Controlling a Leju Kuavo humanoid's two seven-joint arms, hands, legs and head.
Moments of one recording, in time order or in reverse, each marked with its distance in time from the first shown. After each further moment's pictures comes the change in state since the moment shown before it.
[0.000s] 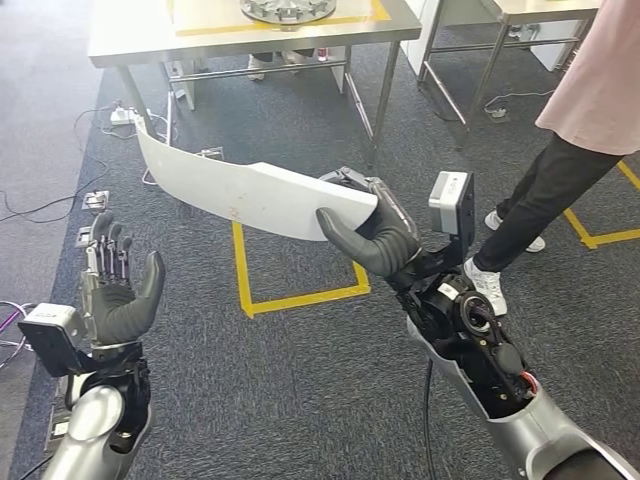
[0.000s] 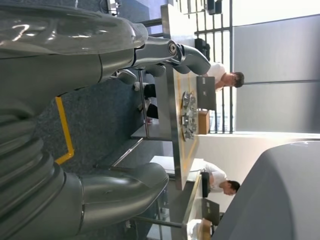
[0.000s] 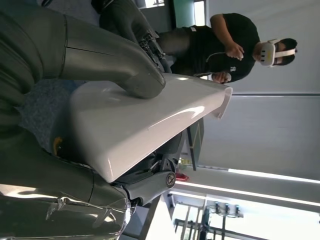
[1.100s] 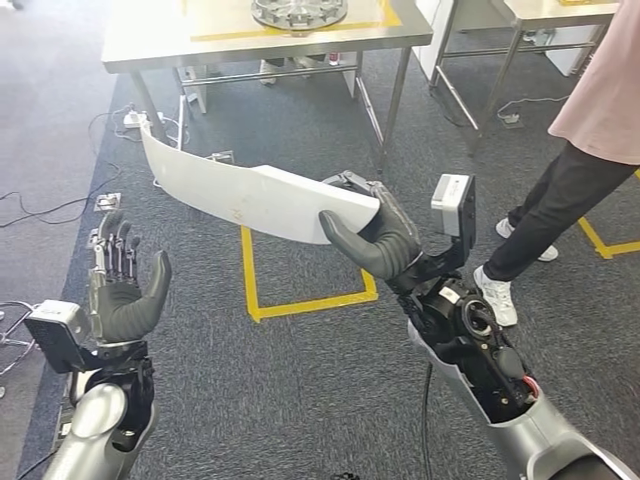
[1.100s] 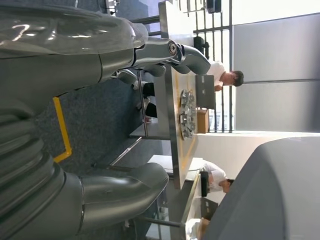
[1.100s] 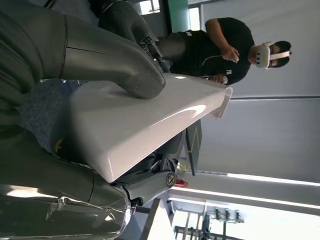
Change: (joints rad) left arm -0.003 0.006 -0.010 0.000 0.028 -0.015 0.001; right arm 0.008 0.000 0.002 0.009 -0.014 -0.007 0.004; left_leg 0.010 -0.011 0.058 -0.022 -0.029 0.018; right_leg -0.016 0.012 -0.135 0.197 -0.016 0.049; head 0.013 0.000
